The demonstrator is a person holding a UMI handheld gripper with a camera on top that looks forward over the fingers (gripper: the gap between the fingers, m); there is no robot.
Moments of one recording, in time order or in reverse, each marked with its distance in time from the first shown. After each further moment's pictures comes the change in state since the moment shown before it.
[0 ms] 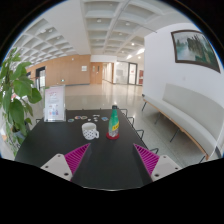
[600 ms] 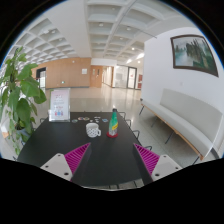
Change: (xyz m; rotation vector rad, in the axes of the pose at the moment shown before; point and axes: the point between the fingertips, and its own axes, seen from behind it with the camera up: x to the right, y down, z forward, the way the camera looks) arm -0.006 0.002 -0.100 0.039 0.018 -0.025
